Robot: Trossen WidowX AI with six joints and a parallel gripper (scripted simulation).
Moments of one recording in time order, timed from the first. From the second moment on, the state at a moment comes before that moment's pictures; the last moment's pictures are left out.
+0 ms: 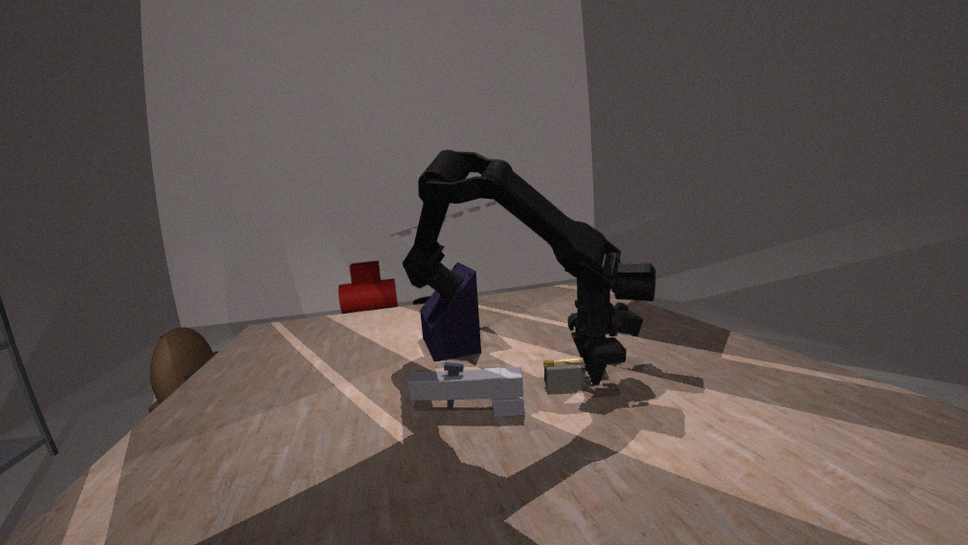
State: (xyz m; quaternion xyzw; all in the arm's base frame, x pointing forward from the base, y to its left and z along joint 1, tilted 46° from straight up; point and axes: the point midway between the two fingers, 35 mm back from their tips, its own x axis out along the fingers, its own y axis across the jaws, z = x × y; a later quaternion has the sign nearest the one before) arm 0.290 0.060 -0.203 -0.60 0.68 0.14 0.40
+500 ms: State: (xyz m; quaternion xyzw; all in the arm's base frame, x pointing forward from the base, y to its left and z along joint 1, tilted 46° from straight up) arm 0.286 0.083 -0.179 -0.60 0.68 0.13 0.39
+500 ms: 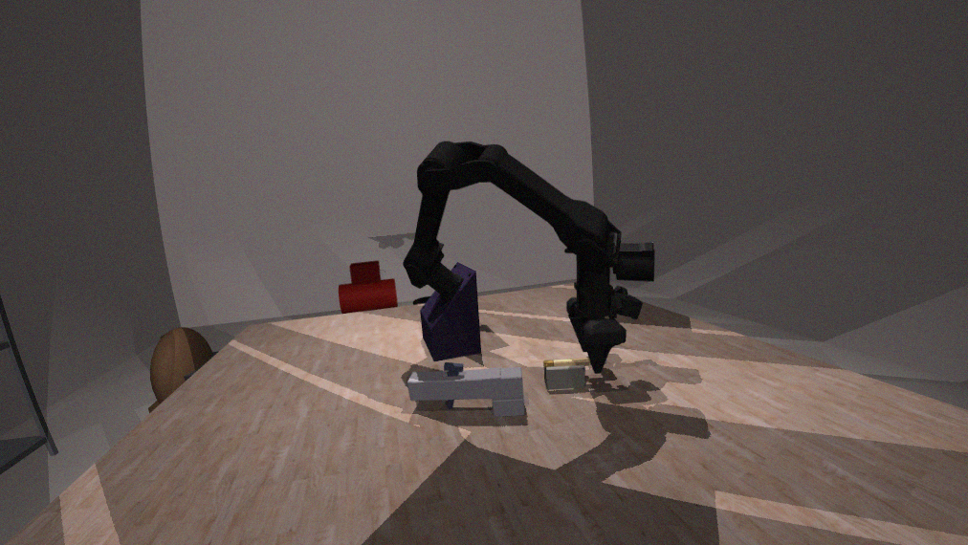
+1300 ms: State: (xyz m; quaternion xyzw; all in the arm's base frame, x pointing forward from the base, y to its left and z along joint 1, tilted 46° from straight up) arm 0.248 0.228 -0.129 -0.65 0.55 0.24 0.46
